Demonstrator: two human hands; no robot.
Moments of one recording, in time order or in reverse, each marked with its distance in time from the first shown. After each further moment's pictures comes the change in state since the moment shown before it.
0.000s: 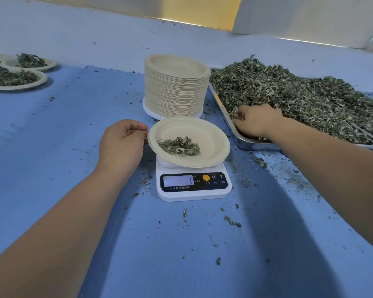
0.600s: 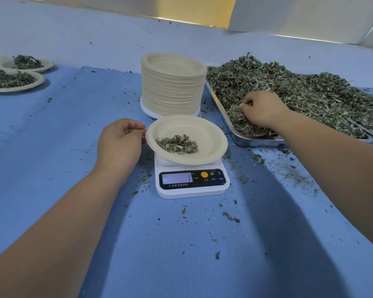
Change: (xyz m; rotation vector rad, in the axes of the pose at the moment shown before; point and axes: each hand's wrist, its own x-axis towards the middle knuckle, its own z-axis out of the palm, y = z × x) left_hand -0.002 0.002 0.000 0.001 -0.005 0.008; right_hand -0.006 0.014 -0.013 0.300 0.196 -0.004
